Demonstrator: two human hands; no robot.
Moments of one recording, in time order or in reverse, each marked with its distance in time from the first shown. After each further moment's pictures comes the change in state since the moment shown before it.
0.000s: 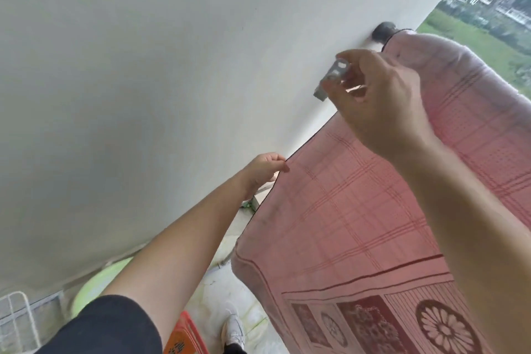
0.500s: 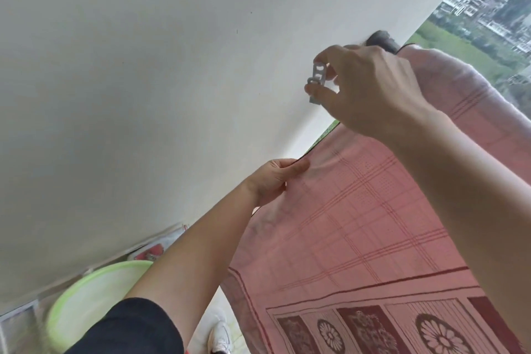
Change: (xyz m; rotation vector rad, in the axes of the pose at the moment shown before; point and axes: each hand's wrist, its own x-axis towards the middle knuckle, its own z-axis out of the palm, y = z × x) left_hand 0.023 0.004 0.032 -0.363 -0.217 0.045; right_hand 0.048 -0.007 0.003 -0.465 -0.312 -0.123
